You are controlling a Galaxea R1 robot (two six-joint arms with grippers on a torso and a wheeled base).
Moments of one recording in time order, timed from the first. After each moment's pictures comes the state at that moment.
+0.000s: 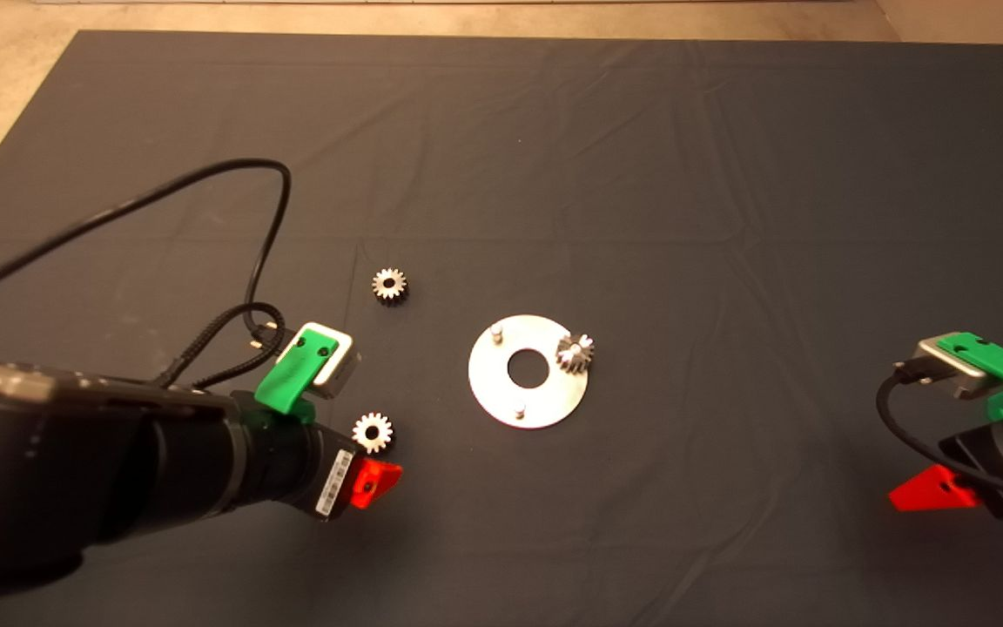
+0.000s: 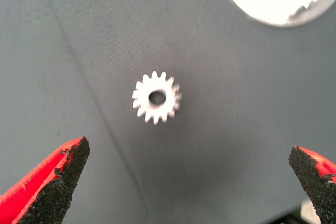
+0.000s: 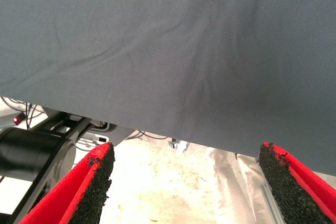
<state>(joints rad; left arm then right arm) -0.26 2.24 -0.35 0.82 1.53 -1.45 0.48 1.90 -0.43 -0.07 -1.53 1.27</state>
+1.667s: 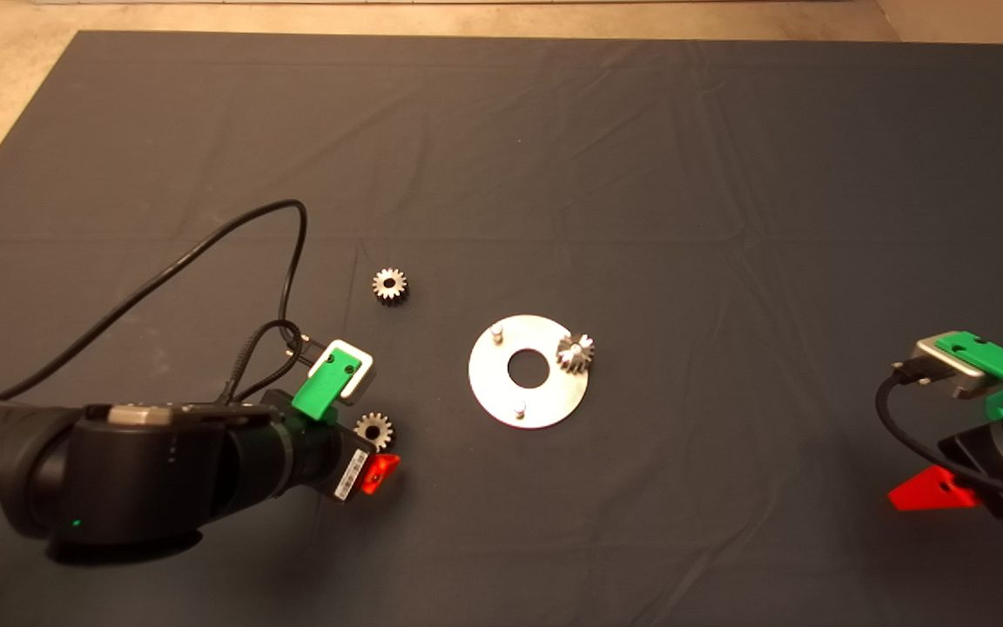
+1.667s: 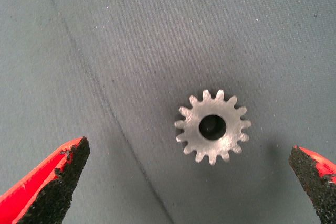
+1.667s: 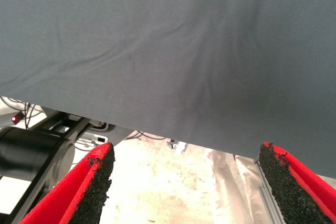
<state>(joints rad) -0.07 2.25 -0.51 1.02 1.53 -1.21 0.49 1.90 -0.43 -0.07 -1.53 1.27</state>
